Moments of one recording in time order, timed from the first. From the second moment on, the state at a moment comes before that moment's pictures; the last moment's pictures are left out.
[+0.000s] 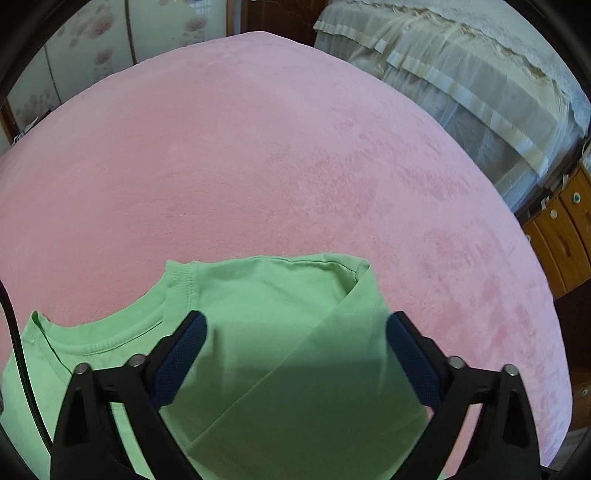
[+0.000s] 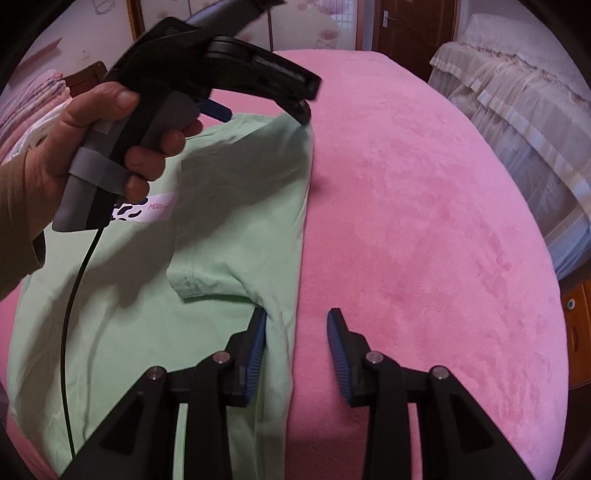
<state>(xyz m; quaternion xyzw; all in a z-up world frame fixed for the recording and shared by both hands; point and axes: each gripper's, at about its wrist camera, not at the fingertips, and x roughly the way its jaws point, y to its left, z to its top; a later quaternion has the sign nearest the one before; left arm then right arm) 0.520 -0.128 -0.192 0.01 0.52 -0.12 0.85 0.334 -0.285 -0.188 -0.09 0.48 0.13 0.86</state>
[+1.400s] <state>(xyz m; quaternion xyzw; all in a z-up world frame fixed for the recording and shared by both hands) 0.376 -0.048 -0.074 0.03 0.42 -0.09 0.90 0.275 -0.314 -0.130 -0.02 0.47 0.09 0.88</state>
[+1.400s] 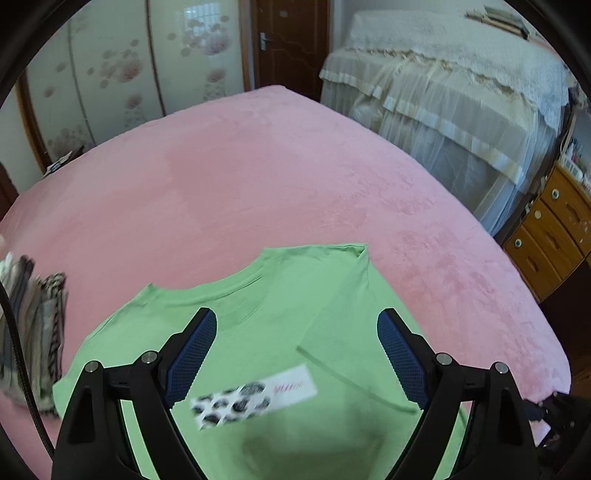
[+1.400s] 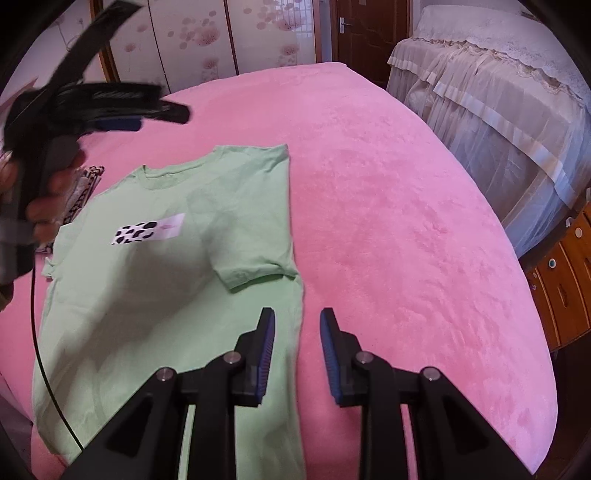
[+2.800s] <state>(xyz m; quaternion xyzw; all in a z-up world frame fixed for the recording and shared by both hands) 0.161 0.309 -0.181 -0.17 0.42 0.24 0.86 0.286 0.064 -0.121 -0.16 0.45 0.34 0.81</state>
